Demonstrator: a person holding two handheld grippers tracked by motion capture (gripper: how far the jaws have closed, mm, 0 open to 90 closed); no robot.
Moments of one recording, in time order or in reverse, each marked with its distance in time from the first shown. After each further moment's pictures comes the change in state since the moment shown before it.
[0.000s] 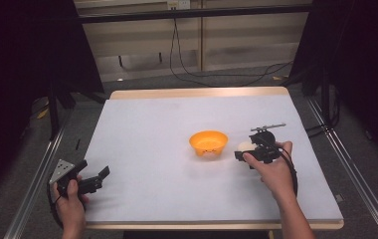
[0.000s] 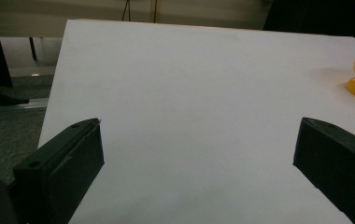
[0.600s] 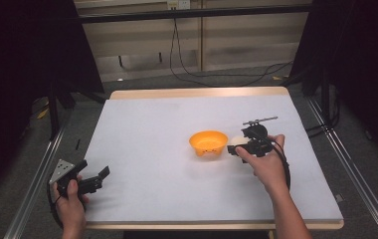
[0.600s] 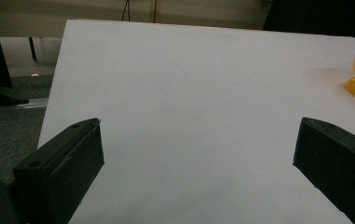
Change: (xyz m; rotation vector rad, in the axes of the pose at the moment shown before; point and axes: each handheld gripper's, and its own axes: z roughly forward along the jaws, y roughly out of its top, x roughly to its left) left arm 0.000 0.000 0.000 0.001 -0.001 0.001; right arm 0.017 0.021 0.001 -0.010 0.018 -0.018
